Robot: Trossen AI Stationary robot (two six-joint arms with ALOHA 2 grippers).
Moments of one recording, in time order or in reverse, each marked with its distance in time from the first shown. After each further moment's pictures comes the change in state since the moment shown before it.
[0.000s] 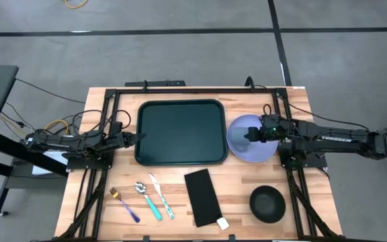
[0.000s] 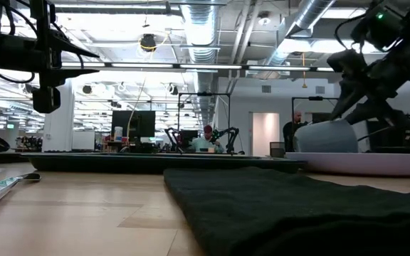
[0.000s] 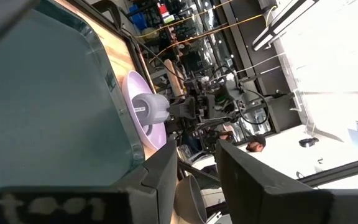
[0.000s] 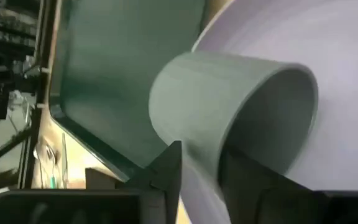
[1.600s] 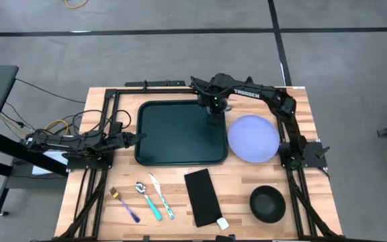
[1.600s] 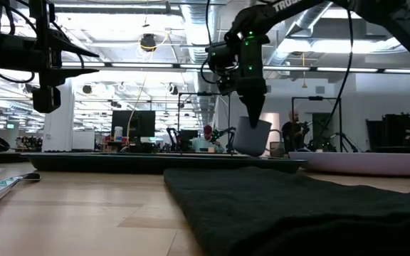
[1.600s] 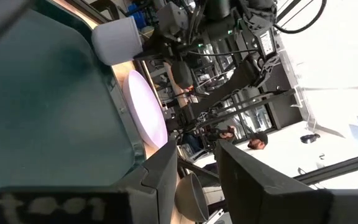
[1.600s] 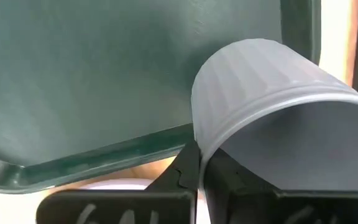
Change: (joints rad) left arm 0.000 0.000 0.000 0.000 0.008 0.016; right arm -0.140 1.468 1.551 -0.904 0.108 -1.354
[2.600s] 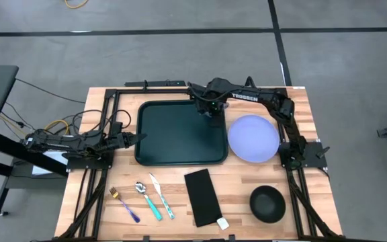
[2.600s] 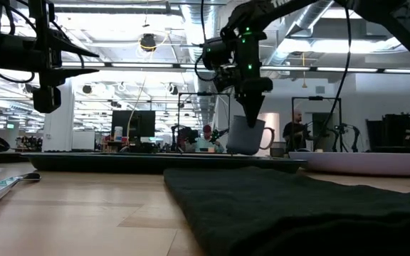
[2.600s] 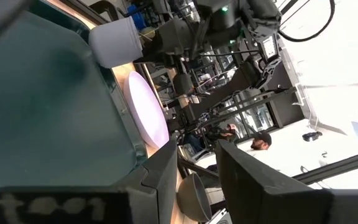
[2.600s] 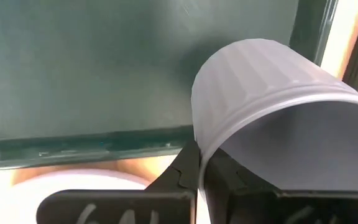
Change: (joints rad) left arm 0.000 0.000 0.000 0.000 -0.001 0.019; right arm 0.050 0.020 0.009 0.000 0.081 -0.175
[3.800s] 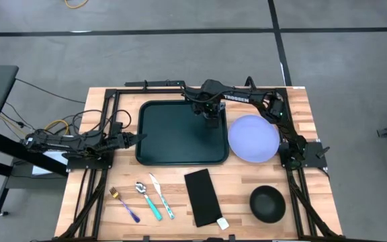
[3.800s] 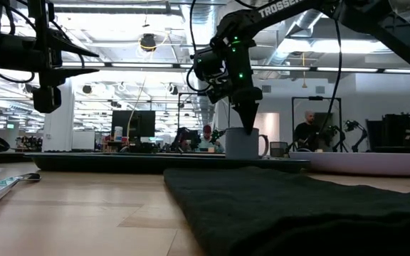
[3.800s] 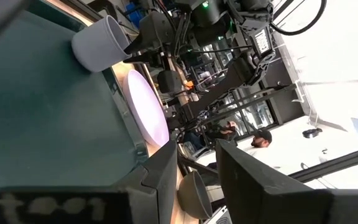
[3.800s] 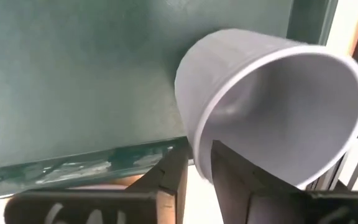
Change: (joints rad) left arm 0.000 0.000 0.000 0.000 0.011 0.009; right arm 0.011 0.112 0.127 -0.083 0.048 0.108
